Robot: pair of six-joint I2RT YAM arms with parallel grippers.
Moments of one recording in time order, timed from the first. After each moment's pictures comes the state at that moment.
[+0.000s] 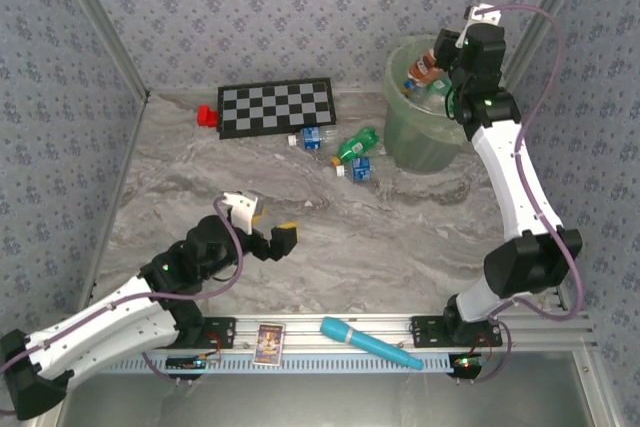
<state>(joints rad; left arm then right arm) -0.94 0.62 0.50 -0.21 -0.14 -0.44 0.14 1.57 1.71 -0.28 0.23 0.20</state>
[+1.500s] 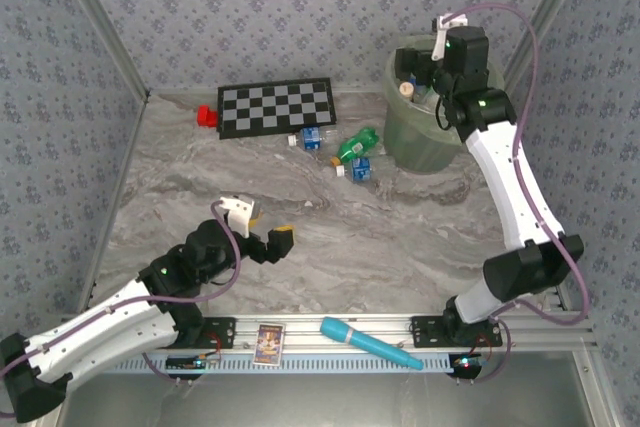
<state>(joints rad) -0.94 0.59 0.47 -0.24 -0.18 -0.47 0.25 1.51 1.75 -0.54 0.15 0.10</state>
